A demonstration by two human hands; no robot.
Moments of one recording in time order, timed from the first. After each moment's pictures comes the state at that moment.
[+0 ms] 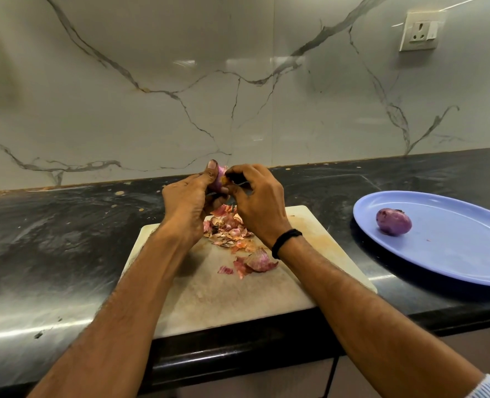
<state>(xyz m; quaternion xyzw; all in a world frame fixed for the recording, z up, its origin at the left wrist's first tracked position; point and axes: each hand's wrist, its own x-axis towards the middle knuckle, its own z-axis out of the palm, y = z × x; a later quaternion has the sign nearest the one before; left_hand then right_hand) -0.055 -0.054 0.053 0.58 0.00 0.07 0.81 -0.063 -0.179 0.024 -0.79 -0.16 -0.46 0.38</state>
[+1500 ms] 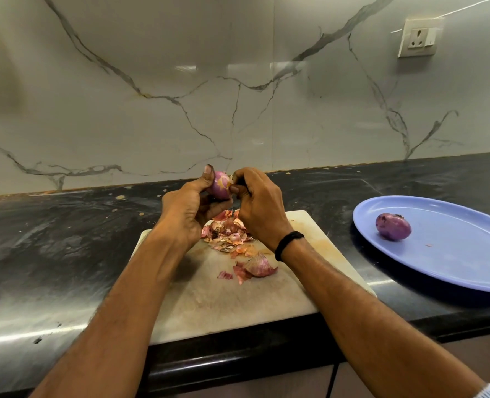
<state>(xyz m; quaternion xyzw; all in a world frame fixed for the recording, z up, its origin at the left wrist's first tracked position) -0.056 -0.048 0.059 0.52 0.03 -0.02 0.85 -0.059 -0.182 0.025 -0.79 -0.19 -0.46 0.36</state>
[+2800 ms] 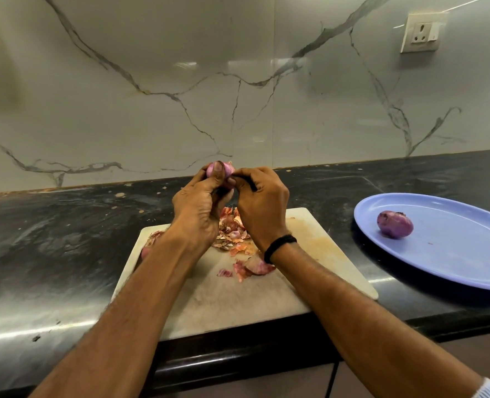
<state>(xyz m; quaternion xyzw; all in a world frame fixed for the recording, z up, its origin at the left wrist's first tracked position) -0.064 -0.071 0.054 0.44 -0.02 0.01 0.90 -0.064 -0.170 0.024 -0.72 -0.09 -0.53 0.43</state>
